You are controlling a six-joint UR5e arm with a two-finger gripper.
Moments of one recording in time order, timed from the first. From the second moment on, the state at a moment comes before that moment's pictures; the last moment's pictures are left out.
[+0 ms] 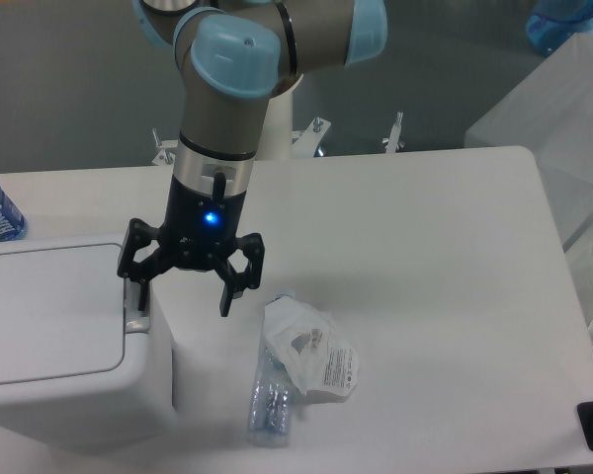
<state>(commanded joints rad) 2.28 -1.79 -1.54 -0.92 1.18 0.07</state>
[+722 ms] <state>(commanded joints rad) 2.28 -1.79 -1.50 -0.91 1.17 0.08</state>
